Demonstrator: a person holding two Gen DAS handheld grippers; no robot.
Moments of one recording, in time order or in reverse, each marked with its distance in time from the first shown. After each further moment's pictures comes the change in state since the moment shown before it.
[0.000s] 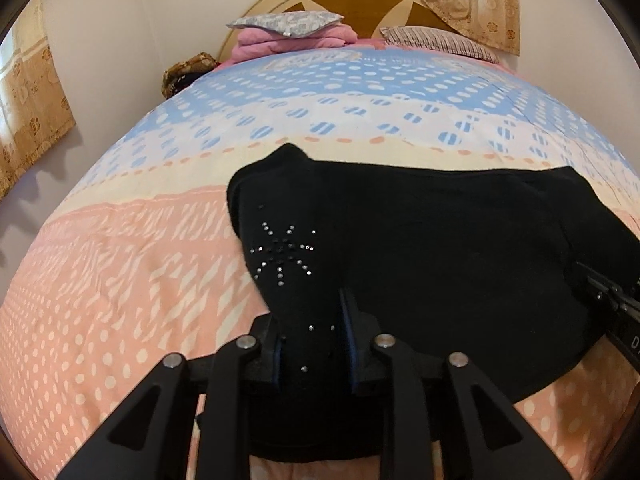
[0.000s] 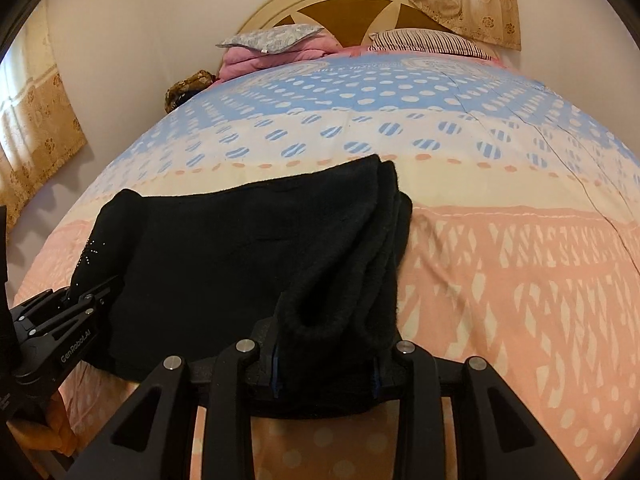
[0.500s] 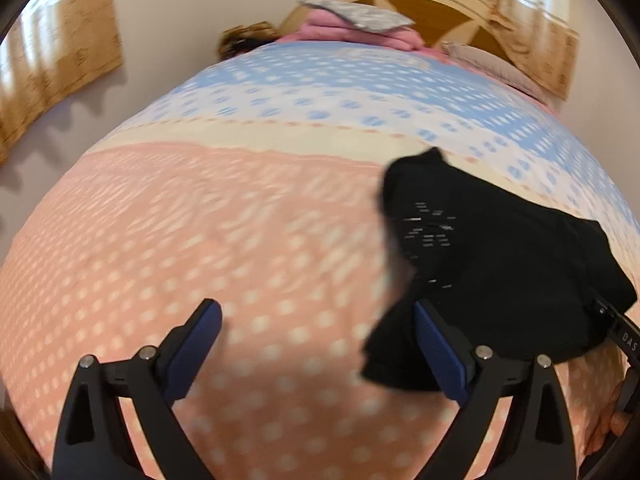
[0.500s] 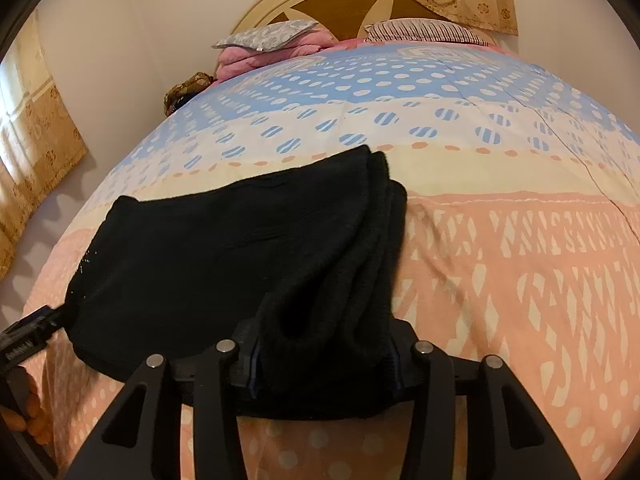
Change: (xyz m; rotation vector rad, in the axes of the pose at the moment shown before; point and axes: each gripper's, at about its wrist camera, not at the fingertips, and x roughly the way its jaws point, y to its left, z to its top) left arm -0.026 0.100 -0.016 -0.211 0.062 0.043; right arm 0.004 -0.009 0.002 0.043 0.020 0.034
